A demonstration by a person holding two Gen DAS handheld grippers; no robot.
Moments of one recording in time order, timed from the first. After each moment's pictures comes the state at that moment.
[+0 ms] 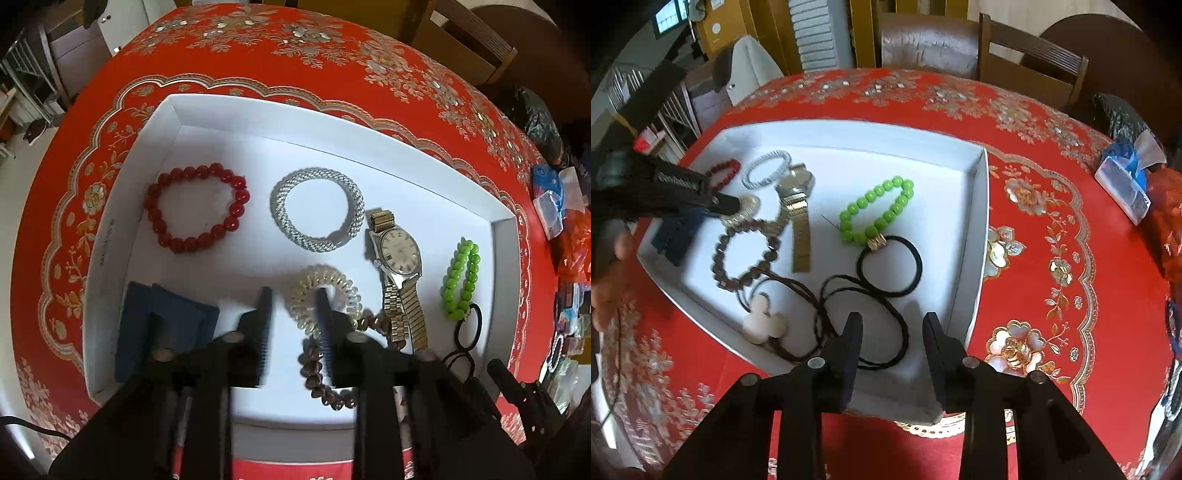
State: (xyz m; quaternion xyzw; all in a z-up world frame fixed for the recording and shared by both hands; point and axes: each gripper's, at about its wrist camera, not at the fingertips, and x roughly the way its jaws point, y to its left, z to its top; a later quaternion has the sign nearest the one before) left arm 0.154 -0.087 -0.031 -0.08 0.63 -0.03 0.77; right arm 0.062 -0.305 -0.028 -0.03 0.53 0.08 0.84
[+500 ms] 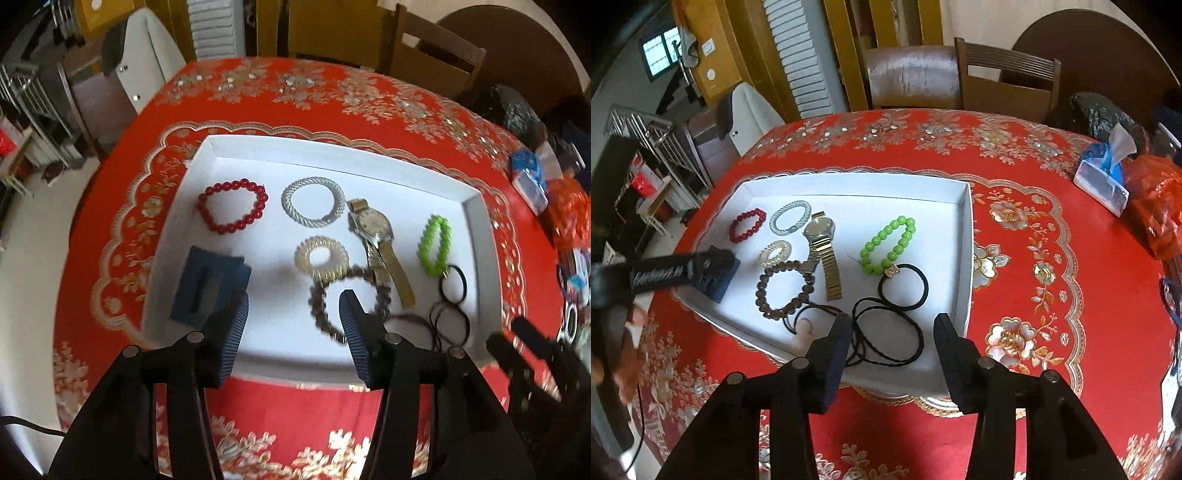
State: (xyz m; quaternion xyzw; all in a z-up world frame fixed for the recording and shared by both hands) left arm 0.080 -0.090 0.027 -0.01 0.56 -0.03 0.83; right arm 0.037 -0.306 0.013 0.03 0.49 0.07 0.87
